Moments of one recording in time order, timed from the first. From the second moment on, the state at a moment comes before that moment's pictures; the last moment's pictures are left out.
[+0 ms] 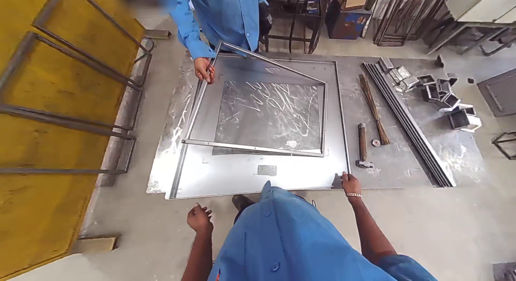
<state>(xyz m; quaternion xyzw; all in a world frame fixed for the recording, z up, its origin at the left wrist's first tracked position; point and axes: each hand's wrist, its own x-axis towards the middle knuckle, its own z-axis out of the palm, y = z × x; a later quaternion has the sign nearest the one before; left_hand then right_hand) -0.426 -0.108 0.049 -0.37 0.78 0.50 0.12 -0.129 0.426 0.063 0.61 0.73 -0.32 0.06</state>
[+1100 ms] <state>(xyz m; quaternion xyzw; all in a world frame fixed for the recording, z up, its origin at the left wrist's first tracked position) -0.567 0.044 0.049 0.24 0.94 0.09 0.24 -0.303 0.429 0.057 0.39 0.90 -0.09 0.16</state>
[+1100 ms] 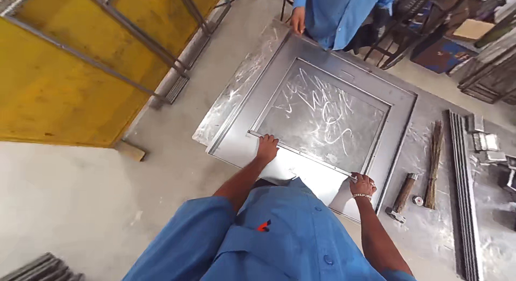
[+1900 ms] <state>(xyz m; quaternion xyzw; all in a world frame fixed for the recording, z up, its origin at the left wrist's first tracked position) -0.558 0.043 0.034 0.25 0.95 0.08 0.16 -0.290 0.443 0.040 0.49 0.85 -0.15 0.15</state>
